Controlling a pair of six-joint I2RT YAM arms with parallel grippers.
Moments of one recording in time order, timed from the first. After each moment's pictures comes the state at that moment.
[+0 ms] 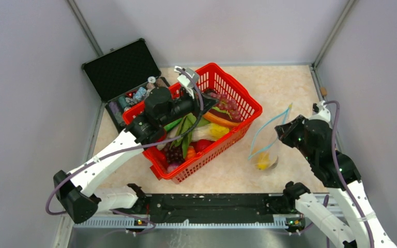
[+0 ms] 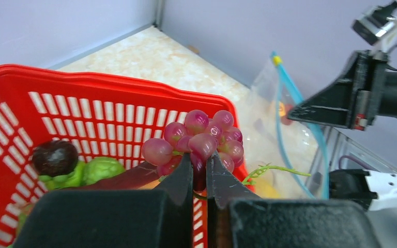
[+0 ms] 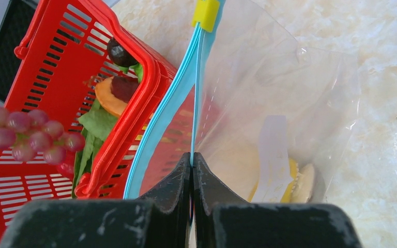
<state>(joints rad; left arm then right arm) -0.72 1.19 1.15 0.02 0.26 -0.26 0.42 0.59 0.93 -0.79 0.24 0.77</state>
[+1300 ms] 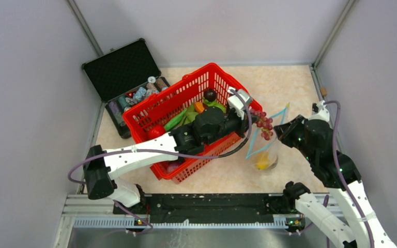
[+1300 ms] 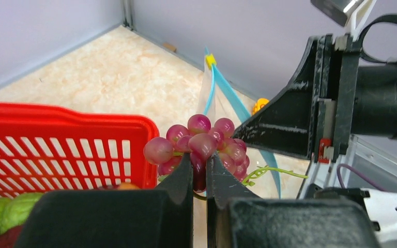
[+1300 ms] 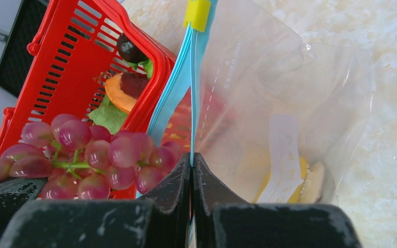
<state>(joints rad) -1.15 1.46 1.27 0.15 -0.12 -0.20 0.42 0.58 0.93 -0.79 0.21 0.79</state>
